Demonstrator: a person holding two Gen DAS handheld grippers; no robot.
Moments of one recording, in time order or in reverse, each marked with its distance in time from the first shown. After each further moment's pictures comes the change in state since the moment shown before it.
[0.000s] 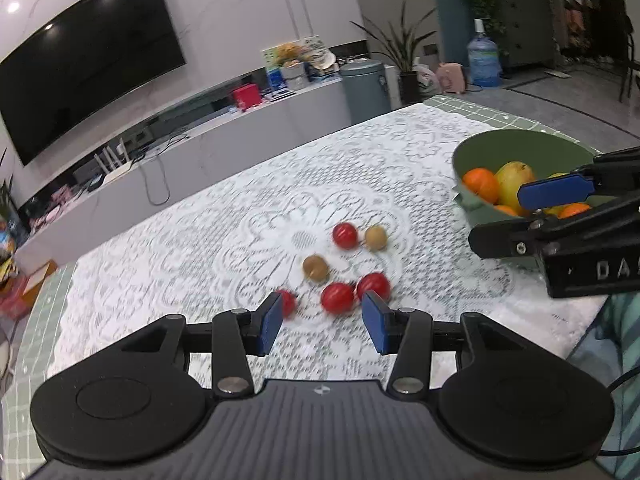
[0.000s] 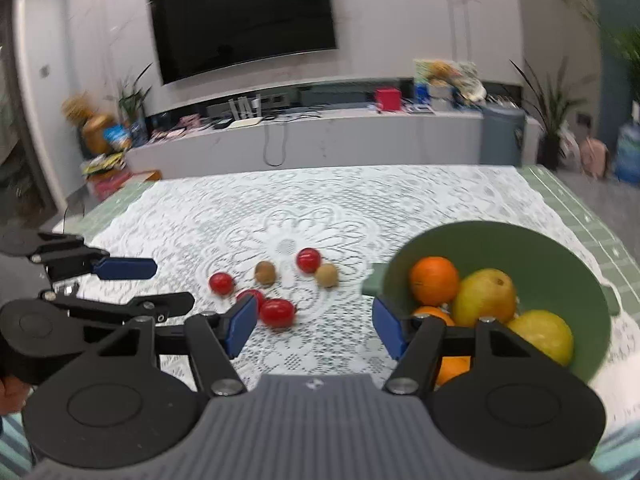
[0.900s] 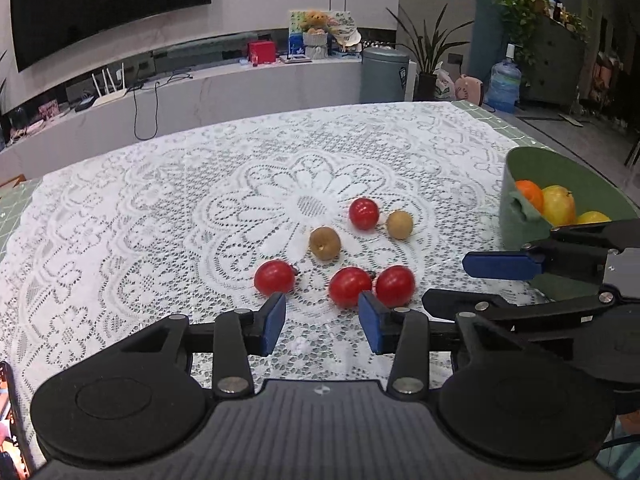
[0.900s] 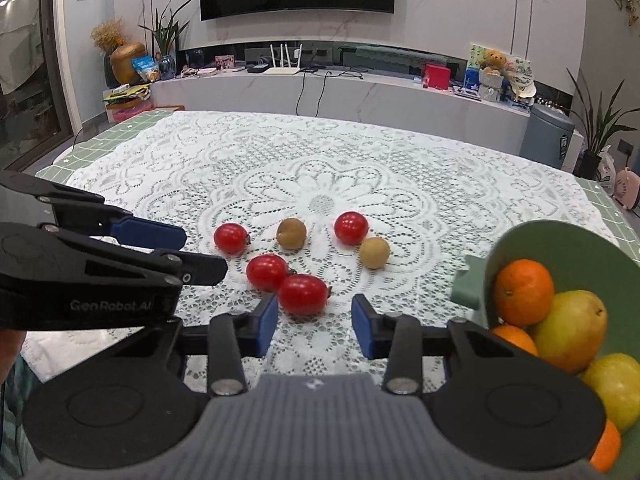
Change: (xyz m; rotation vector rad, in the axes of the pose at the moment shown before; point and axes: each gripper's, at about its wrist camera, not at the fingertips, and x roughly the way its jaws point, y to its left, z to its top) left arm 0.052 0.042 -0.016 -0.233 0.076 -0.104; right arm 0.093 0.024 -0.003 -0.136 0.131 0.045
